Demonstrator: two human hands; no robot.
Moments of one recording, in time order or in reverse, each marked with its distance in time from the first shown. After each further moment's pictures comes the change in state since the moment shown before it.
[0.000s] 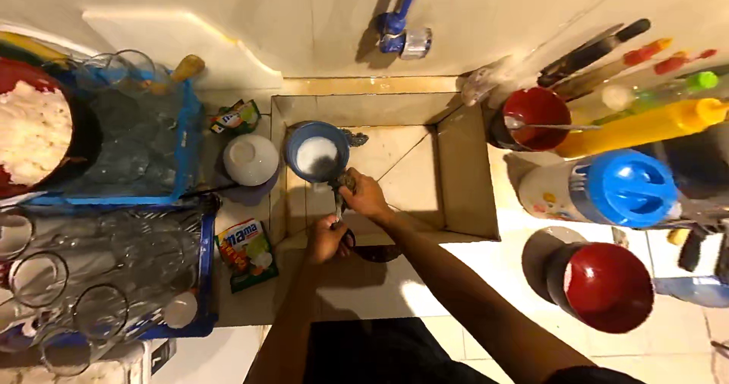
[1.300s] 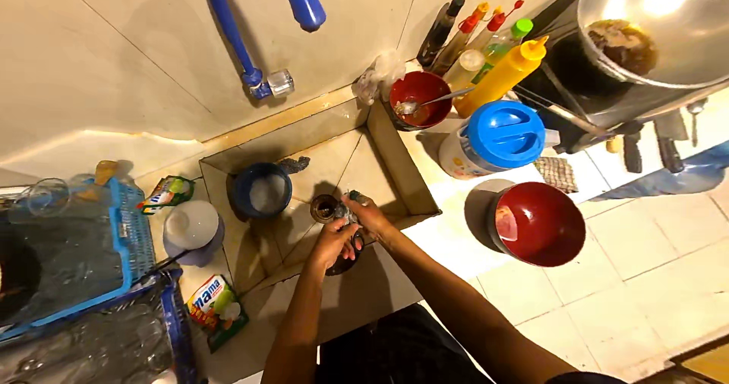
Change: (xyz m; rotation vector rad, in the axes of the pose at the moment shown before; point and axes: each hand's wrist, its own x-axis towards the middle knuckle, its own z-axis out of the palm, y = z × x) left_hand 0.024 0.036 0.119 0.047 -0.352 0.037; right_hand -0.081 0.086 -0.063 1.086 0.249 0.295
